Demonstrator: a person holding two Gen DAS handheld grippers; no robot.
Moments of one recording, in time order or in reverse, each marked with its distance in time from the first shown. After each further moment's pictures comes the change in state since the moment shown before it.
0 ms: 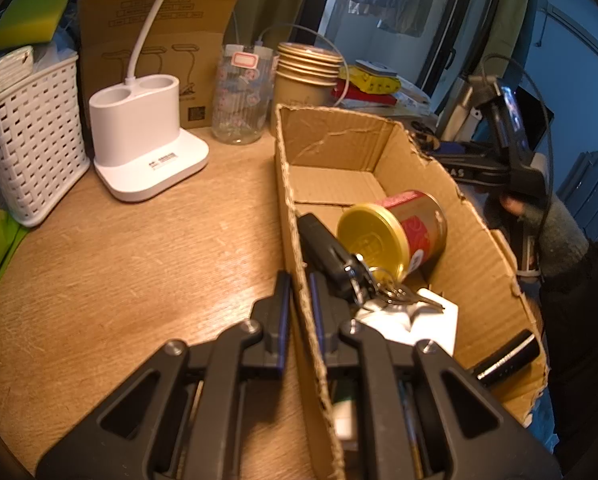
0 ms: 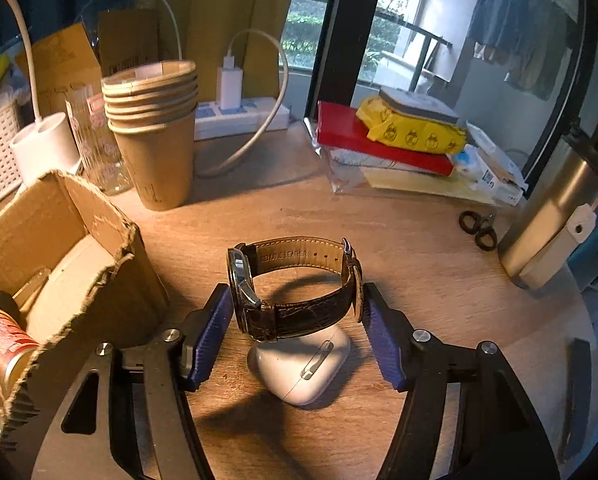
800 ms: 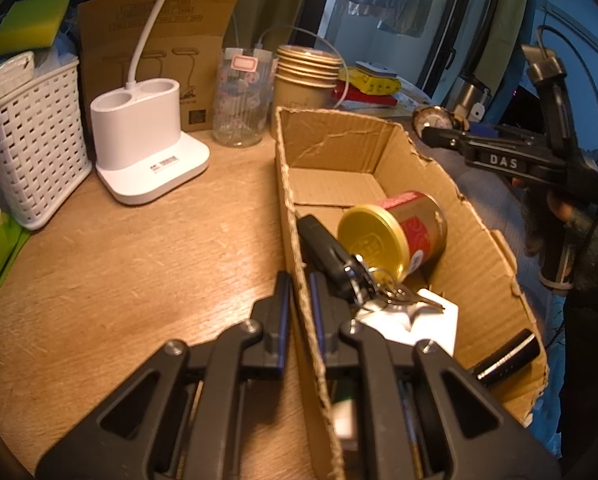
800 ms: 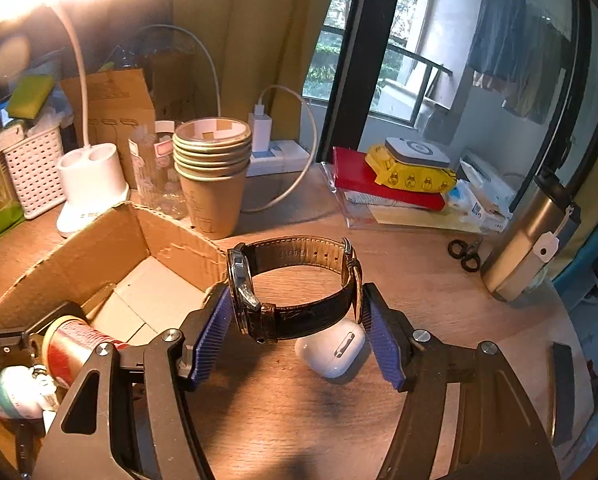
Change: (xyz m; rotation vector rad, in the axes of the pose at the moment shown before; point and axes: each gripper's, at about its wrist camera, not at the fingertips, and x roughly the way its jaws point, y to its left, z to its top) left arm -0.002 0.000 0.000 0.007 -0.006 0.006; right arm -0.065 0.029 0.003 -0.019 -0.095 0.009
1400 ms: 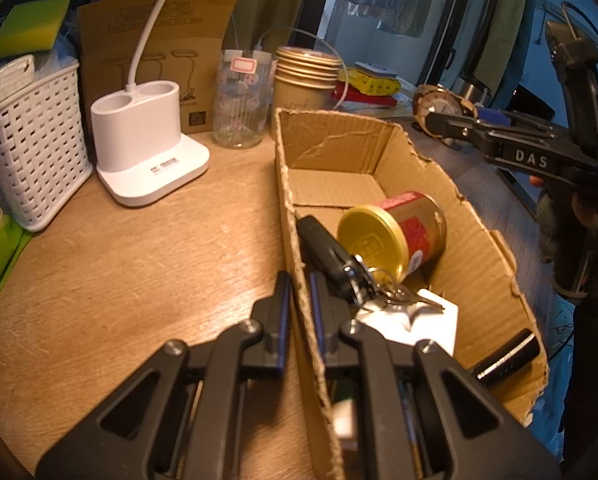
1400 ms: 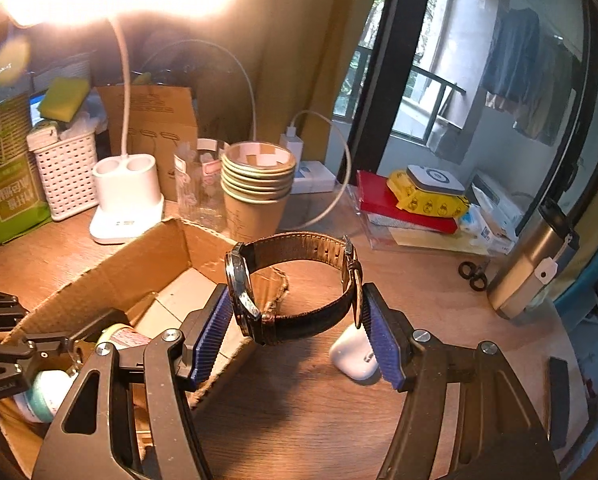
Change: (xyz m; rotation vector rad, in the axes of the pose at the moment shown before) left arm -0.001 0.000 0.000 0.002 -0.002 0.001; right arm -0.026 0.032 0.010 -0.050 -0.046 0.033
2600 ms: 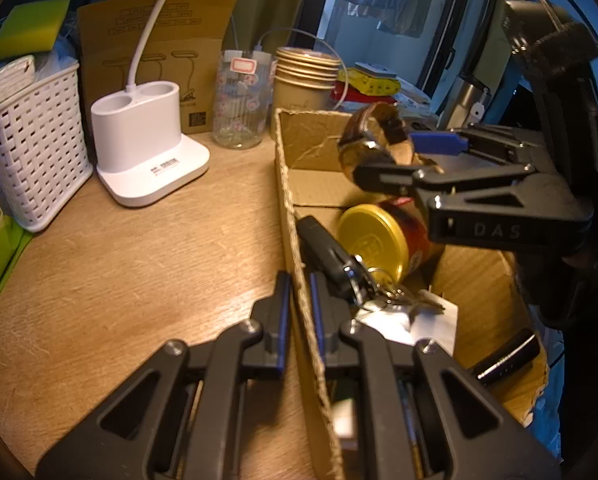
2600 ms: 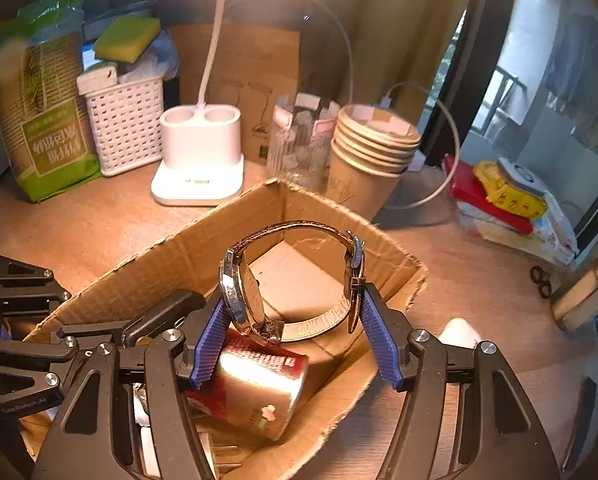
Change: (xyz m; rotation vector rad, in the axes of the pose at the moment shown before) left arm 0.000 -0.001 0.000 0.001 0.000 0.001; right arm 0.032 0.064 -0.002 -0.110 0.125 0.176
